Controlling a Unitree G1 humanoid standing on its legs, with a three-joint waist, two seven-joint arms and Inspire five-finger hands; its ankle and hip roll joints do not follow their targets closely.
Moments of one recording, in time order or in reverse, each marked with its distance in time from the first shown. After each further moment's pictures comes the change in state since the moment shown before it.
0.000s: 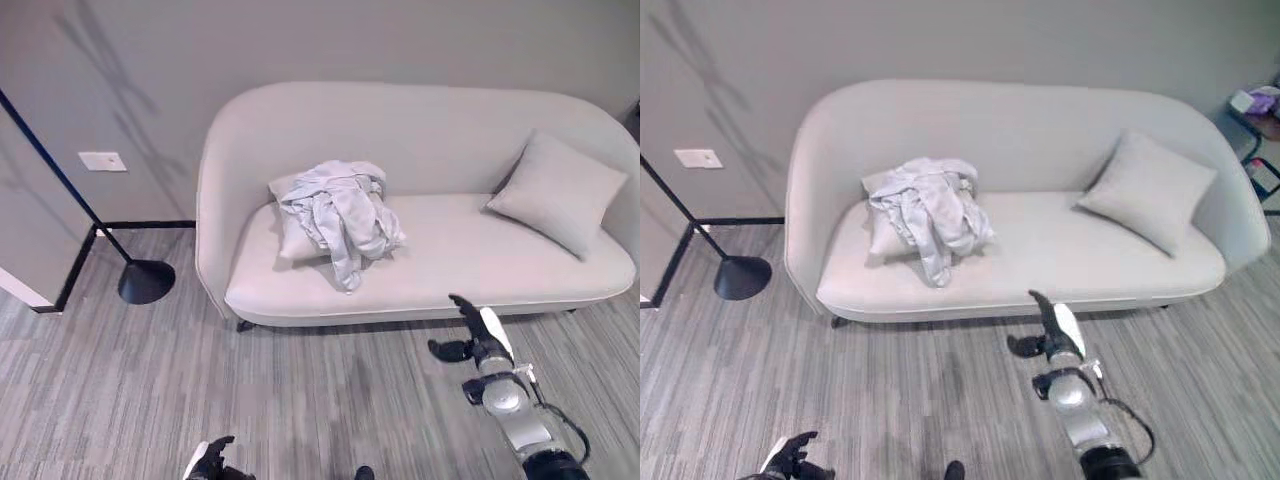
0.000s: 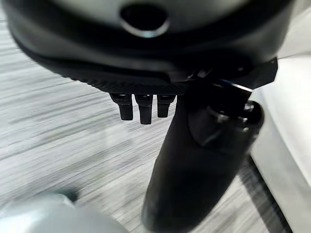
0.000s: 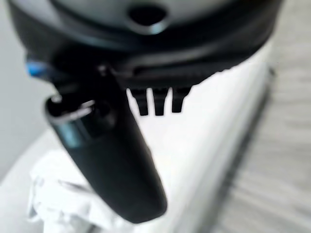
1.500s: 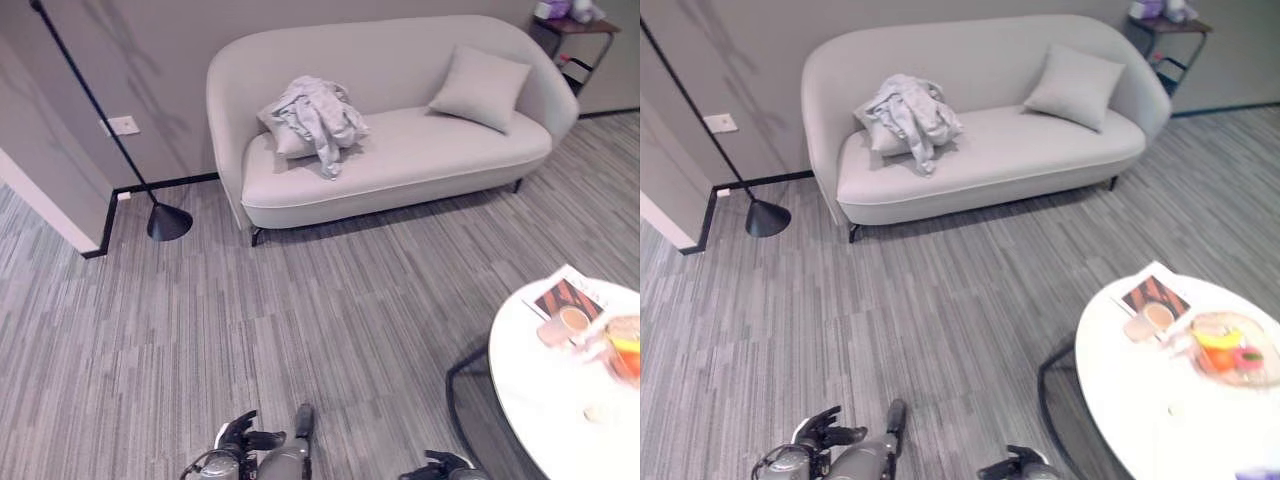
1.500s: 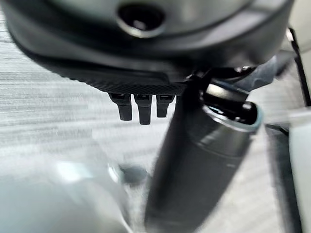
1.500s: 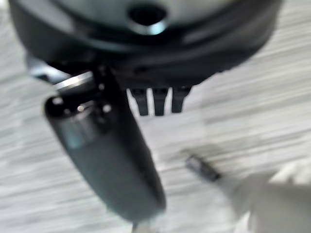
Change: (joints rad) left arm -0.078 -0.041 0.207 0.177 -0.394 0.003 -0.092; right arm 0.014 0.410 0.131 0.959 0.531 0.002 0.220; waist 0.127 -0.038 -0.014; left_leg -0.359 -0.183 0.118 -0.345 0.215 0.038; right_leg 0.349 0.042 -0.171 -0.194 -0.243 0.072
